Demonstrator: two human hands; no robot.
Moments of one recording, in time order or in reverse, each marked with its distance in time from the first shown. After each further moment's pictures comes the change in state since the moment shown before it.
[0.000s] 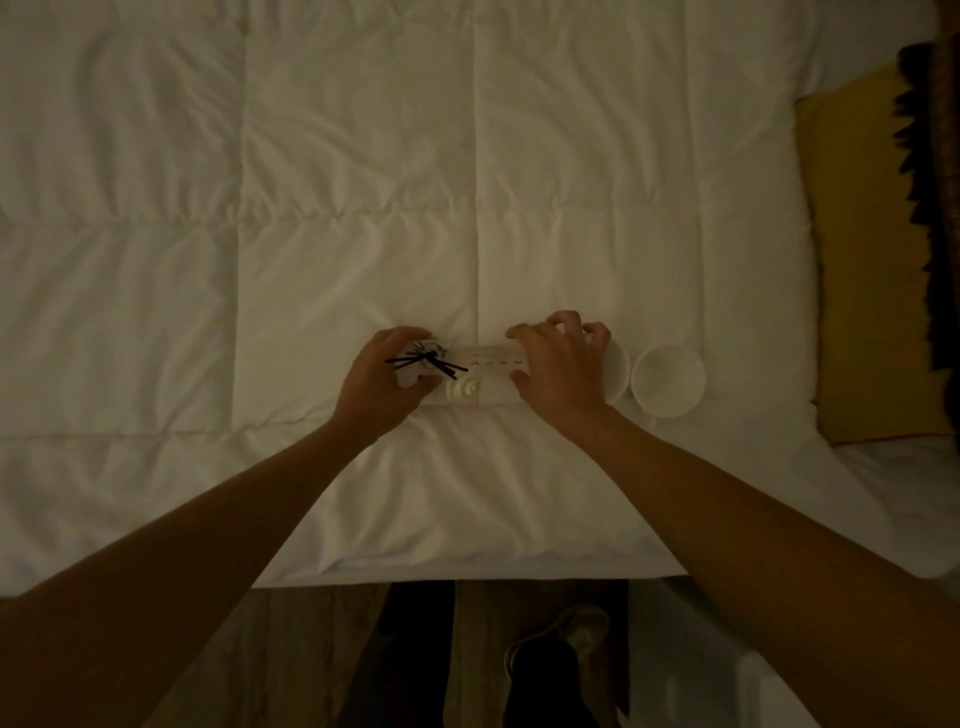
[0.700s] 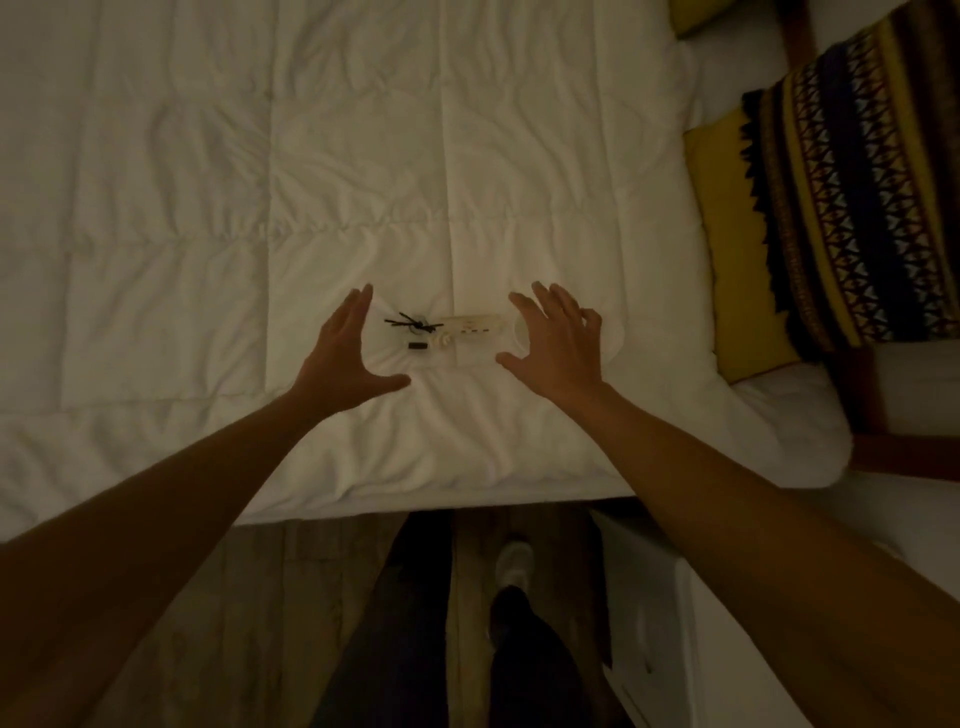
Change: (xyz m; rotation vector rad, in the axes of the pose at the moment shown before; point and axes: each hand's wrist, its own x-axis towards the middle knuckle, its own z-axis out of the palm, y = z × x) left_hand -0.076 0.062 -0.082 0.268 -0.144 -0.006; right_hand -0.098 0.005 -0.097 0.111 0.019 0.093
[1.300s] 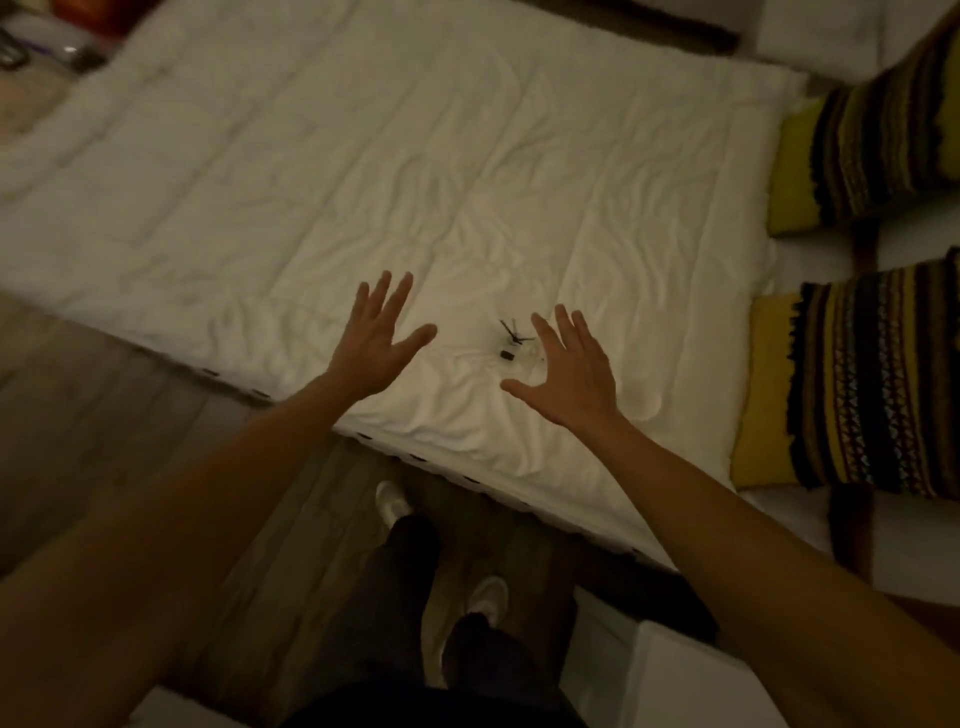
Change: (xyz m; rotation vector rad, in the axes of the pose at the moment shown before) left_hand -0.220 0.039 -0.078 -0.147 0.426 -0.183; right_hand -0.123 -0.094 -0.093 -0.023 -0.017 -0.389
